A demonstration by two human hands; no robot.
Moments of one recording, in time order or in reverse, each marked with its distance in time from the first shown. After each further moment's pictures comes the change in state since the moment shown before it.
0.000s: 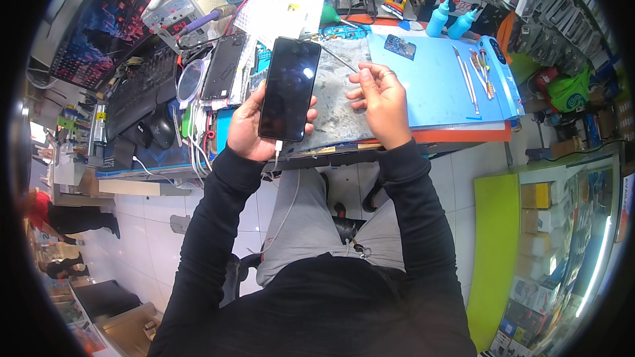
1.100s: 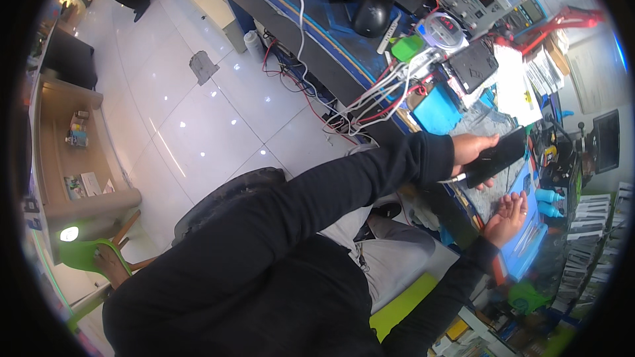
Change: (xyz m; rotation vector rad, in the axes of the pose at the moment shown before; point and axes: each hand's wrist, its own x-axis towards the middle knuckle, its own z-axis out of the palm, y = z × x) left_hand 0.038 -0.042 -0.036 -0.127 -0.150 0.133; right_hand 0.016 0.011 -0.045 0.044 0.030 -0.029
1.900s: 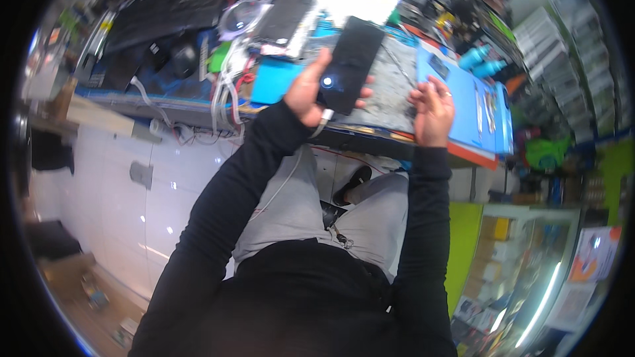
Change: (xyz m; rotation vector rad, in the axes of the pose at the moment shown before) left_hand -0.029 0.027 0.009 0.006 -0.045 0.011; right_hand -0.010 0.004 0.017 0.230 -0.015 -0.029
